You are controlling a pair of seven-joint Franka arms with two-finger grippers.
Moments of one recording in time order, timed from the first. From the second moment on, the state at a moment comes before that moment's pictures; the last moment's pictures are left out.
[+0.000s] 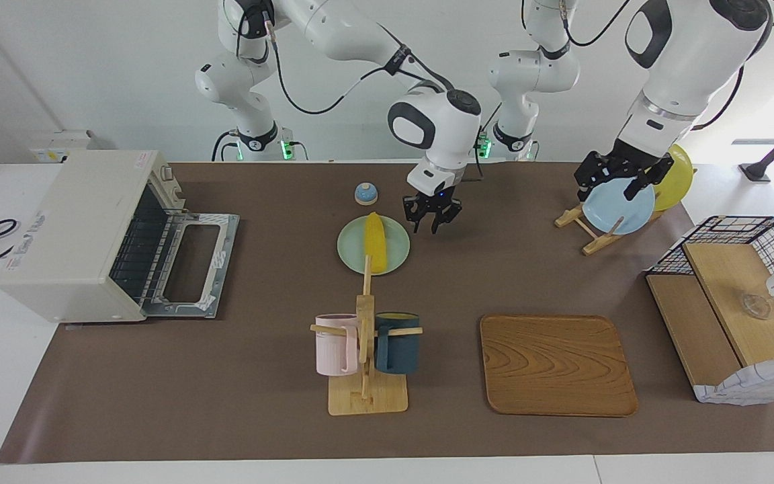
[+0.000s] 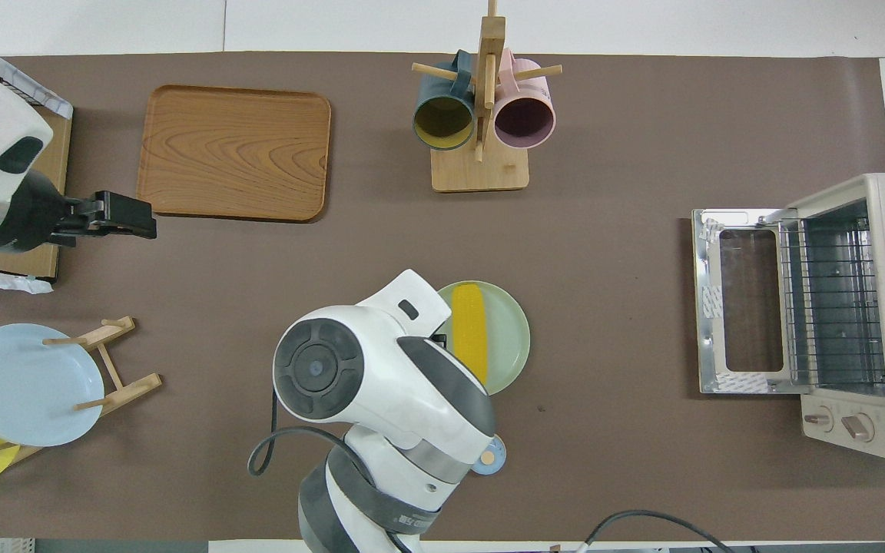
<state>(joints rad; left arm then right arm) -0.11 -0.05 0.01 -1.69 -0.03 1.66 -0.06 0.86 0.47 0.01 -1.67 -0.23 2.08 0.96</state>
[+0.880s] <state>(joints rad) -0.11 -0.07 -0.01 -1.69 -0.03 1.60 -0.04 0.85 0.42 0.00 -1.84 -0.28 2.18 0.95</state>
